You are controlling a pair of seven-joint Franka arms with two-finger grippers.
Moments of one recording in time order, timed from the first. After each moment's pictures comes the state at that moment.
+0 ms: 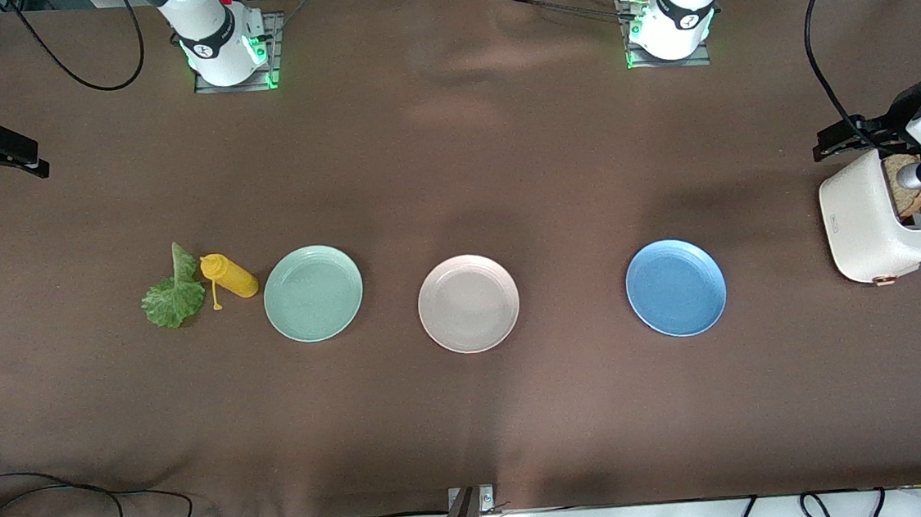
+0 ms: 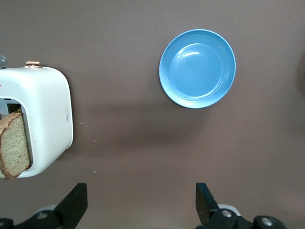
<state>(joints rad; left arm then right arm) -0.03 0.07 0.11 -1.66 -0.03 1.55 0.09 0.00 -0.02 -0.07 -1.61 0.01 1.50 -0.12</state>
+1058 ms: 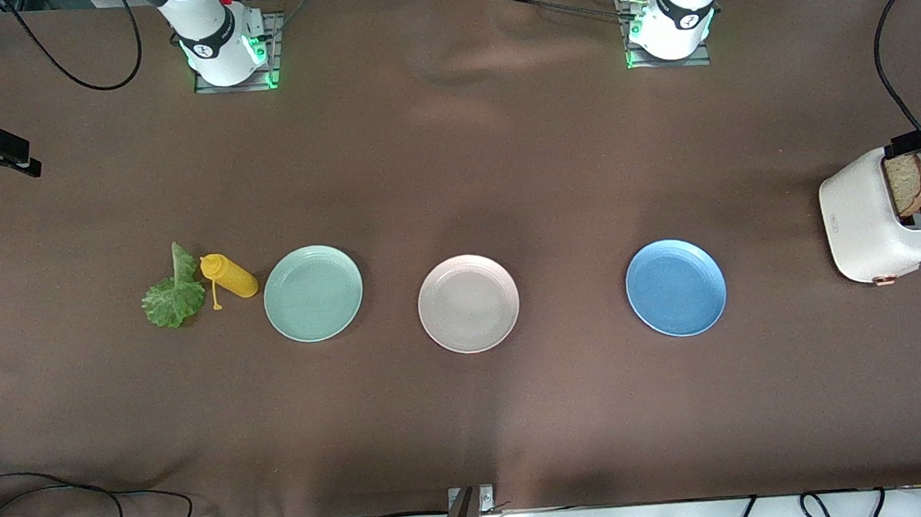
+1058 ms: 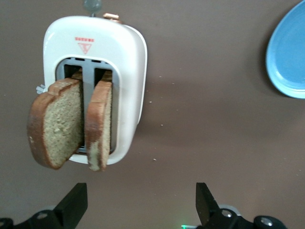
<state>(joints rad) 0.28 0.18 0.11 -1.76 0.09 1.67 0.27 0.00 -0.02 -0.09 -1.60 0.01 1.50 -0.12</state>
